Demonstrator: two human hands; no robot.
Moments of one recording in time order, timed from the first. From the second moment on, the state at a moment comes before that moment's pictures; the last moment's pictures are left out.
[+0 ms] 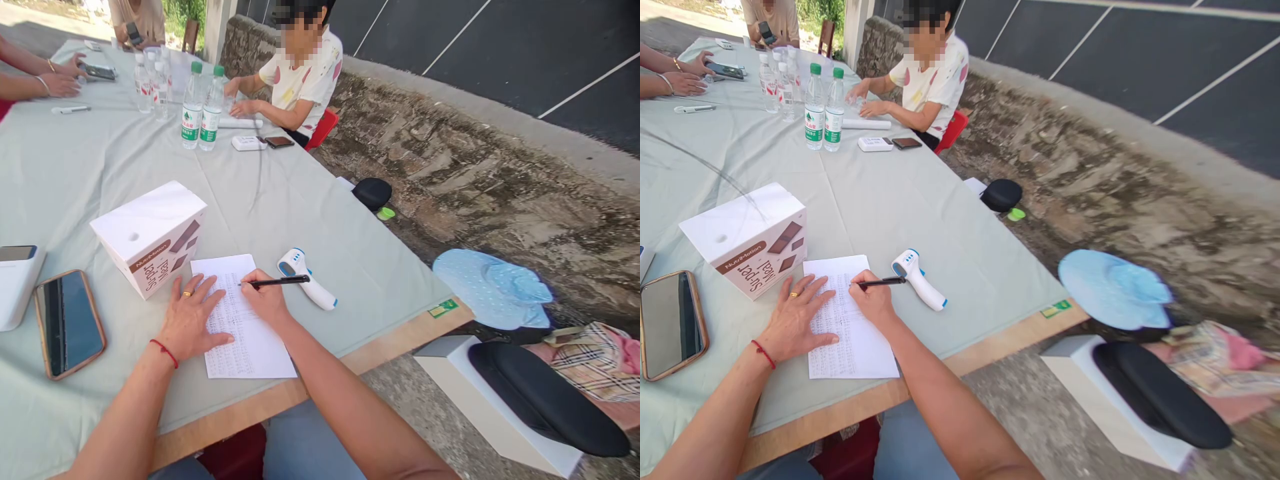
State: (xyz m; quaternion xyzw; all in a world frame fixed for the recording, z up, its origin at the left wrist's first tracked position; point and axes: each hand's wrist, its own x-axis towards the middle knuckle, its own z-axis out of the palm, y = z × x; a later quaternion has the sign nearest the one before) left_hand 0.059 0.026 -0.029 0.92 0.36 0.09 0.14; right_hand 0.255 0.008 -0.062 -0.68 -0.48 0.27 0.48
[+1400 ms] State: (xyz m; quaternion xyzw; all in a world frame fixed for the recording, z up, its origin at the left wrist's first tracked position) left_hand 0.059 0.026 -0.032 0.92 0.35 0.10 0.13; right_hand 0.270 0.012 -0.059 -0.69 -0.49 0.15 0.51
